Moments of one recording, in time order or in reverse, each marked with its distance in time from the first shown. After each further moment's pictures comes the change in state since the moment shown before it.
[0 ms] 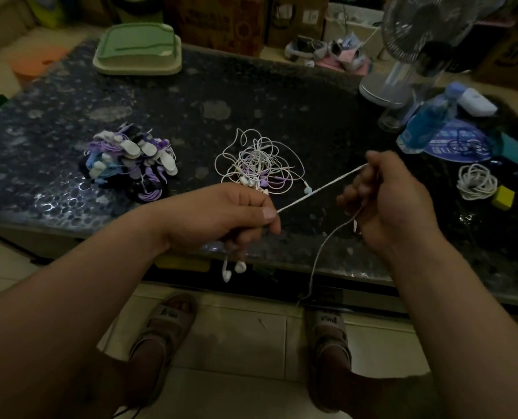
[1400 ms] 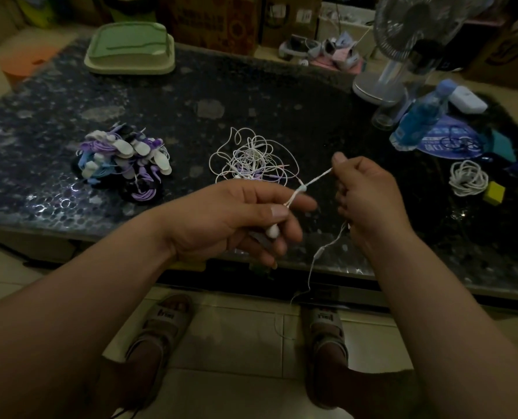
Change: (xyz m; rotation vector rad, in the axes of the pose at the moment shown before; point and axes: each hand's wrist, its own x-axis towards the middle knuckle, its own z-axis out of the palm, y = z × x) left_hand 0.003 0.008 0.018 -0.350 -0.091 0.085; right_hand 0.014 0.020 0.000 -0.290 0.022 -0.172
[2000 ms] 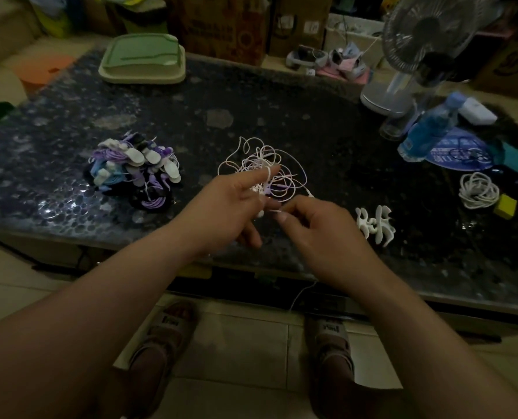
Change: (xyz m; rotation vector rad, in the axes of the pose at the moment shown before) left_hand 0.009 -0.006 -0.012 0.414 0.566 0.080; right_hand -0.032 0.016 0.023 -0.712 -0.396 -0.374
